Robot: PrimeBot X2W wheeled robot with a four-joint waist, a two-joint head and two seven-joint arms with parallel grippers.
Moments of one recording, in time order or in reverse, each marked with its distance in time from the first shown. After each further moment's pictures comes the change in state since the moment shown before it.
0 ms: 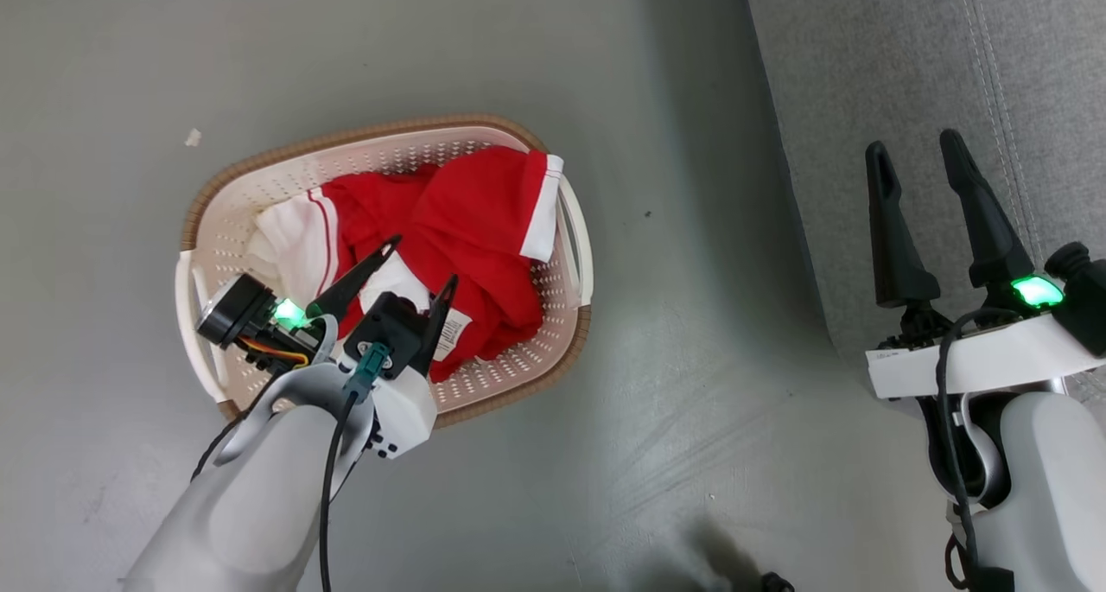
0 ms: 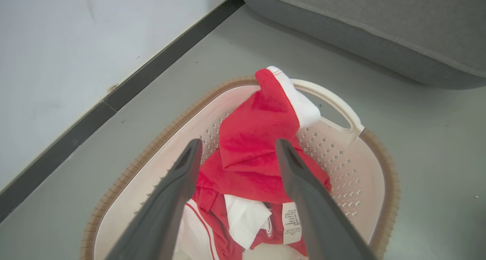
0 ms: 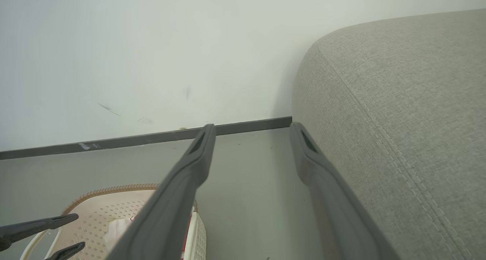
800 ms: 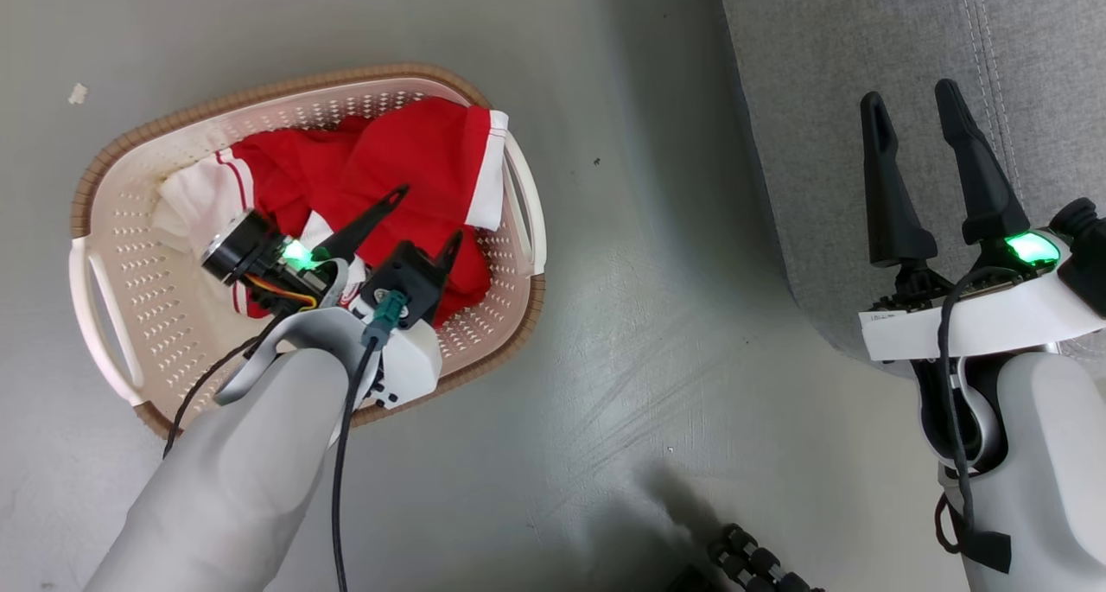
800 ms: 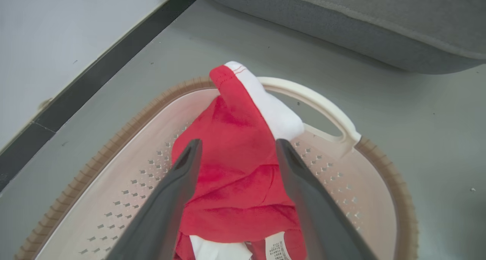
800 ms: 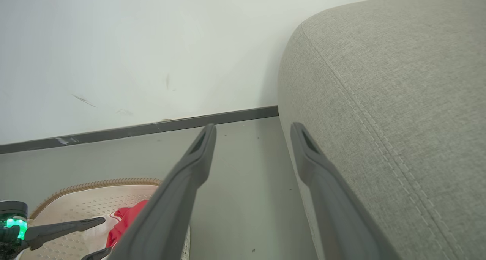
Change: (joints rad) left arm -0.134 -0.010 -0.041 0.095 0.045 -0.027 0.002; right arm -0.077 0.000 0.025 0.013 0.044 0.000 -0.001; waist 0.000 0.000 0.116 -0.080
